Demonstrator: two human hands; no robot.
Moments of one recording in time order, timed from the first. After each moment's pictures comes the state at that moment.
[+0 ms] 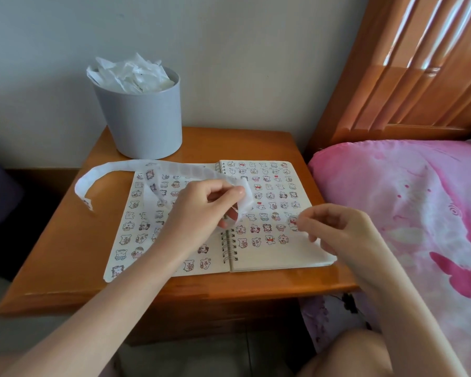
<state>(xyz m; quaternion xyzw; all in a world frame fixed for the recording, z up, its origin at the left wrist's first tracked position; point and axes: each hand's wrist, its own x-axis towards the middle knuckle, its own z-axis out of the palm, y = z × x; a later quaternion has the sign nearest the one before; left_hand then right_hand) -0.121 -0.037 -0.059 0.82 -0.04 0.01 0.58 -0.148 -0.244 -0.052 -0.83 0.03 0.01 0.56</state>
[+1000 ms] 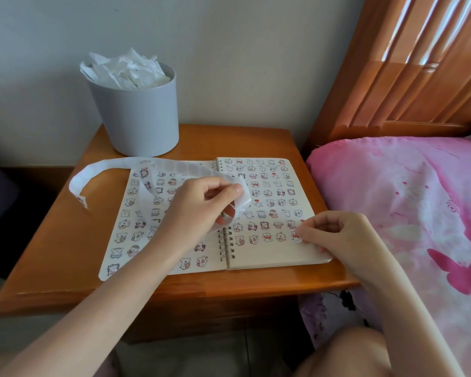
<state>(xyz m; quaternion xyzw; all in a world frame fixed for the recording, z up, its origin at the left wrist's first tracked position) -0.121 -0.040 -0.059 0.82 -0.03 0.01 0.57 -0.145 -0.257 -0.068 -0.85 0.09 0.02 0.51</state>
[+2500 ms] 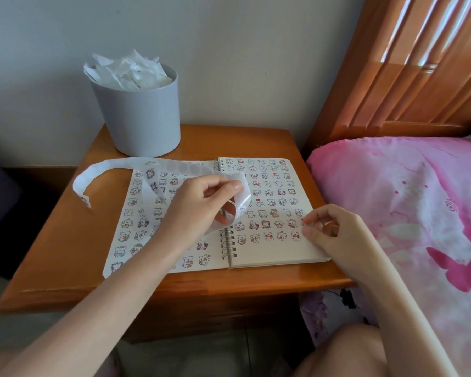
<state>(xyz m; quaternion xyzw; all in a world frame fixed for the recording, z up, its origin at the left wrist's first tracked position) -0.120 -0.037 -0.060 0.83 -0.03 0.01 0.56 -0.142 -0.260 -0.081 -0.90 0.04 -0.04 0.42</state>
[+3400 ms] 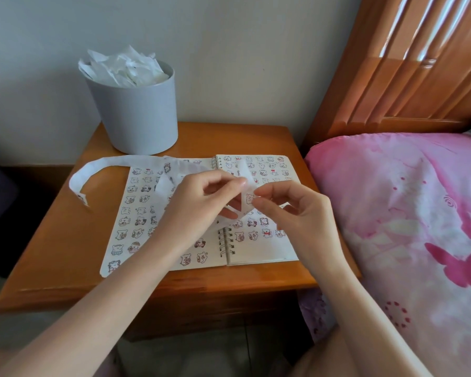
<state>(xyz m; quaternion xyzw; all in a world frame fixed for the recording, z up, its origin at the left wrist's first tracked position) -0.125 -0.041 -0.053 0.78 -0.05 -0.02 0.63 -0.139 -0.201 -0.067 -0.79 -0.08 -0.10 0.59</state>
